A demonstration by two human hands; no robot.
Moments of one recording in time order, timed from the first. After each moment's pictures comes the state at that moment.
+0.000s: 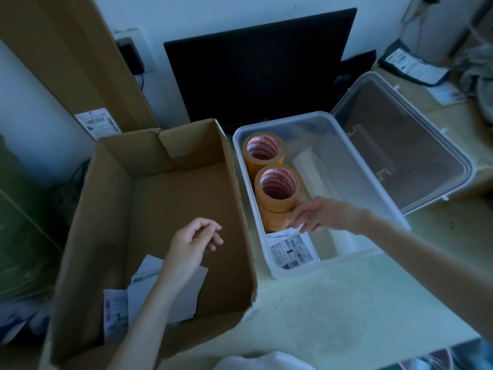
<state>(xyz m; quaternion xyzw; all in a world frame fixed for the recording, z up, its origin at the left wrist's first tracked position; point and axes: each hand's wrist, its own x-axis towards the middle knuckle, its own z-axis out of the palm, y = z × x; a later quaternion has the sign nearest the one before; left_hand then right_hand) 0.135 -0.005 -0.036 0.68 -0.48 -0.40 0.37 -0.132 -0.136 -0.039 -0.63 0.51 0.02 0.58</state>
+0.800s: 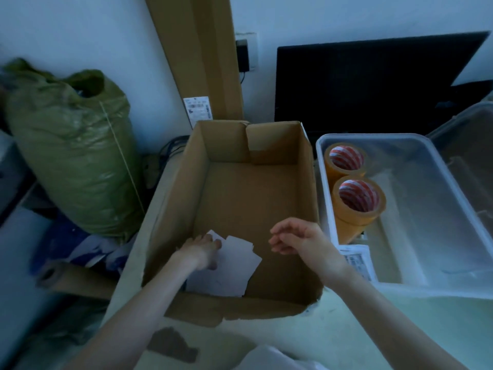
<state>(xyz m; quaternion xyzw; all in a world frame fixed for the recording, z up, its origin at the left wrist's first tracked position) 0.248 0.028 -0.094 0.72 -0.57 -0.29 -0.28 0.012 -0.031 -0.015 -0.62 0.43 -0.16 0.63</state>
